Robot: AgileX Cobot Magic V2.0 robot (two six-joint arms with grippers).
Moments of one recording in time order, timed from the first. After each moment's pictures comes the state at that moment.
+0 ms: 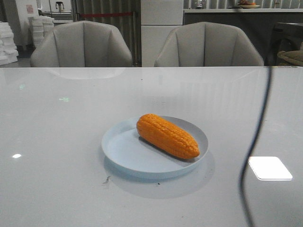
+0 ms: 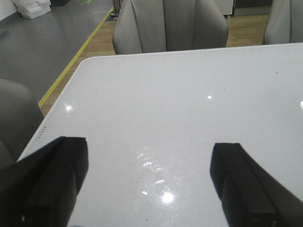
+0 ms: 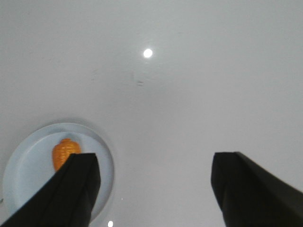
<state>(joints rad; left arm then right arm) -0.06 0.70 -0.59 0.47 0.27 -0.36 0.24 1.75 -2.08 0.08 1.24 -0.16</state>
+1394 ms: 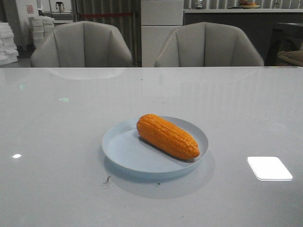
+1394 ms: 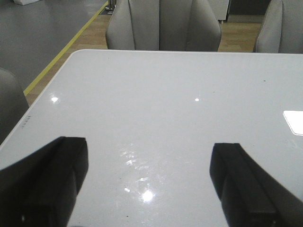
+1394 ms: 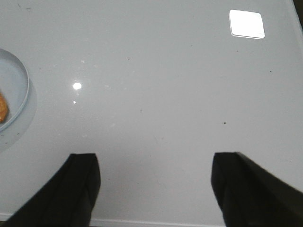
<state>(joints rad) -0.06 0.70 -0.59 0.37 0.27 -0.36 -0.15 0.65 -0.80 0.09 0.89 -0.20</state>
